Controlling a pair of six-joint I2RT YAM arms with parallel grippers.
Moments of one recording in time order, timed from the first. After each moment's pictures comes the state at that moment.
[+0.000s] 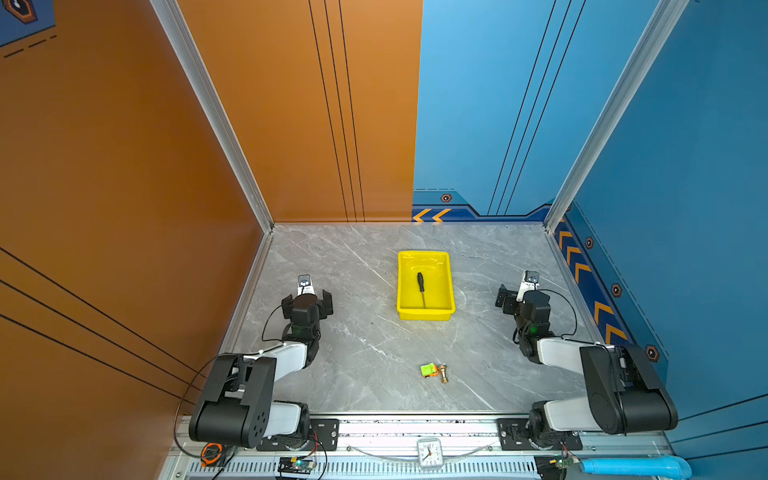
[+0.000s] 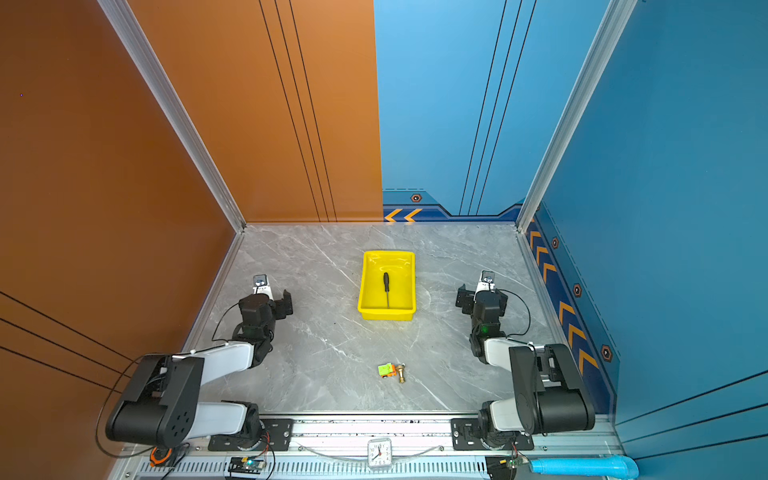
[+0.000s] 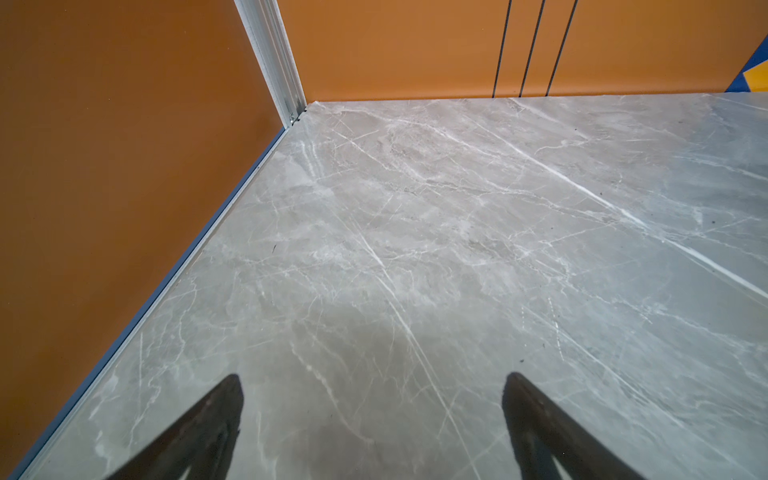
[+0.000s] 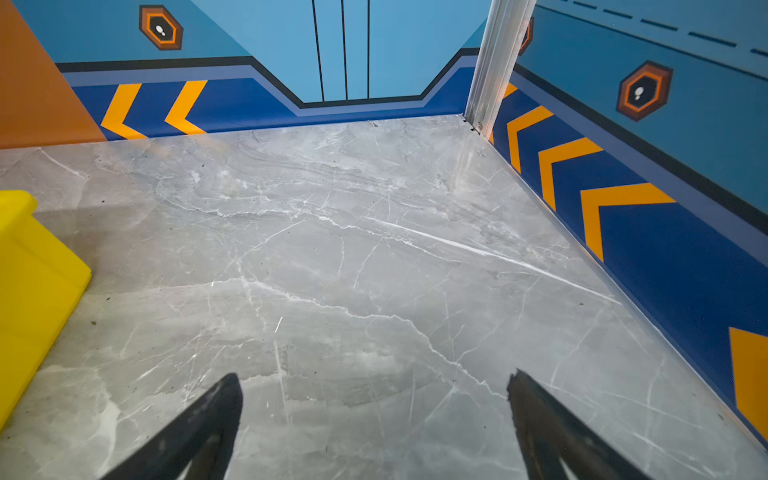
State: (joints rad) left arm -0.10 1.39 0.36 0.63 -0.37 -0.03; right arm 0.05 1.44 0.35 0.72 0.26 0.07
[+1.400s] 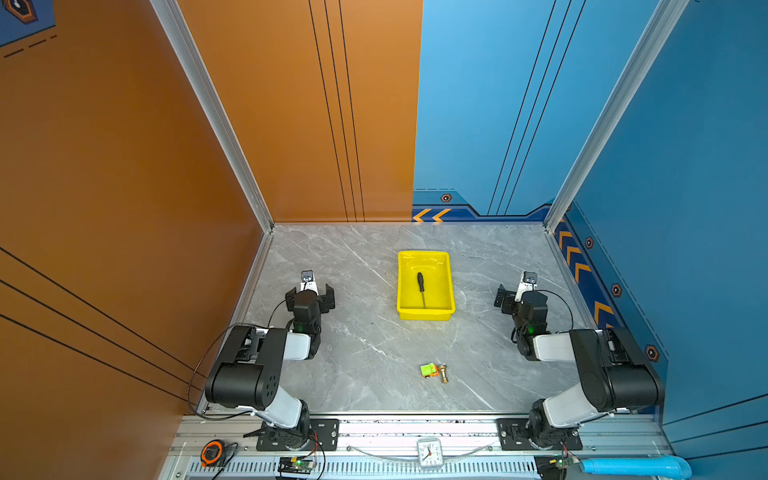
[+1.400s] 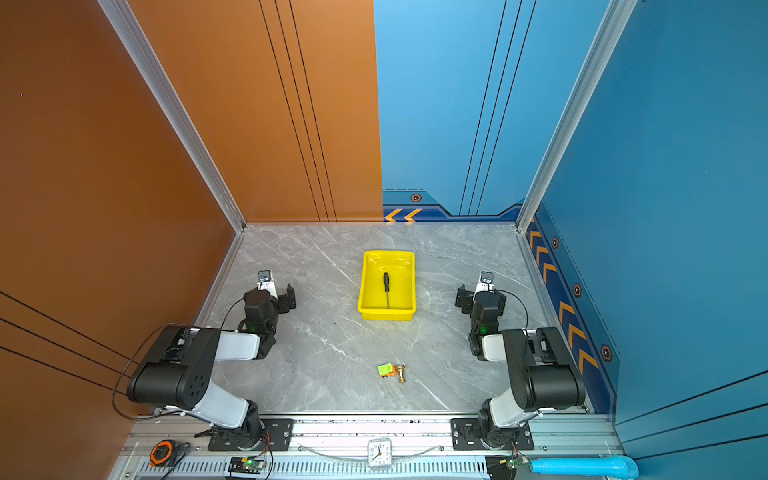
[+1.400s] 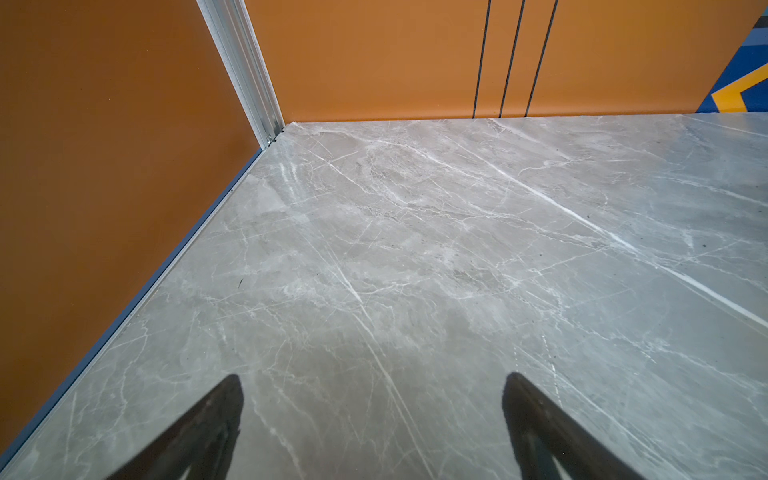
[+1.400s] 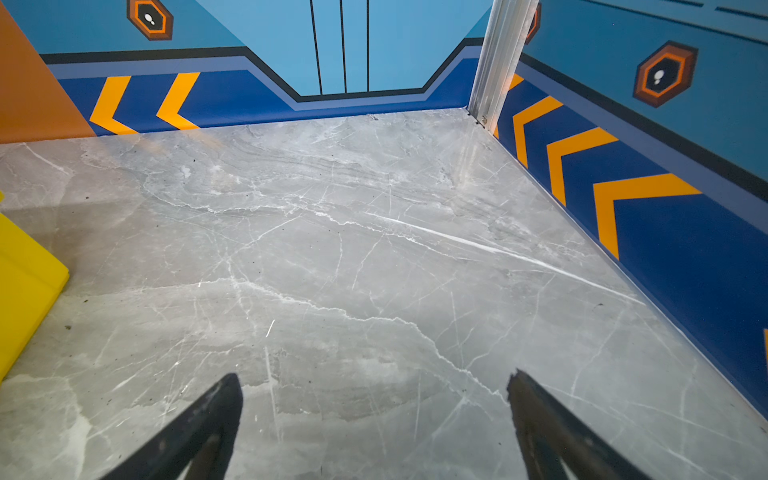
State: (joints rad) left arm -0.07 1.55 0.38 0.84 -0.30 -0.01; right arm 0.05 1.54 0.35 0.82 0.25 0.07
